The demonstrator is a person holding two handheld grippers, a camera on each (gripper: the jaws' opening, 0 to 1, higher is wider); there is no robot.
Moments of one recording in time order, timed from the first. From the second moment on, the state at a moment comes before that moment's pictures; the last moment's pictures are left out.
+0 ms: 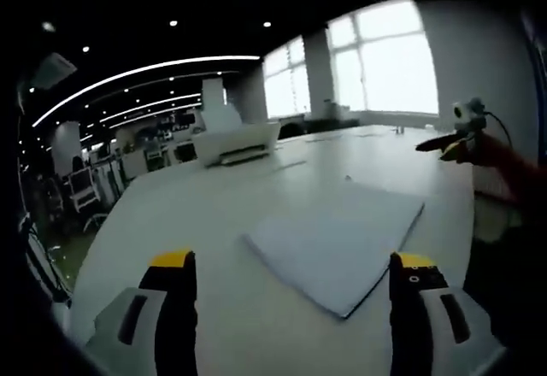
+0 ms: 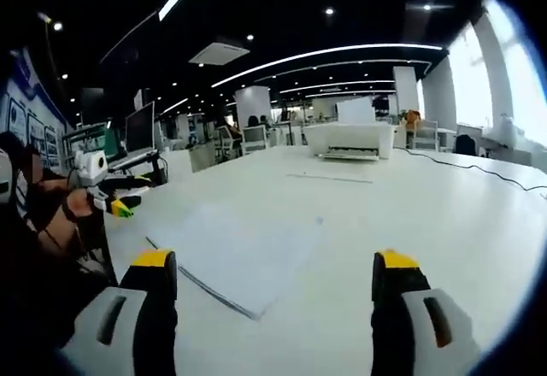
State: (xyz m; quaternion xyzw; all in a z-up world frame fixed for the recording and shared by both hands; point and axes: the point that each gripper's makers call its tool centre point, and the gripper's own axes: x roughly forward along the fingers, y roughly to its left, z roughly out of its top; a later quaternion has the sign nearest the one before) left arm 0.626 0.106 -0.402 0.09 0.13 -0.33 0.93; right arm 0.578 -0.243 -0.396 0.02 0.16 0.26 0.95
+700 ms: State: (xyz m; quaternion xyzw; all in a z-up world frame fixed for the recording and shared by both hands) left arm 0.585 0.114 -0.398 0.09 0.14 -0.33 0.93; right arm 0.553 -0.259 -0.380 0.01 0.16 0.25 0.96
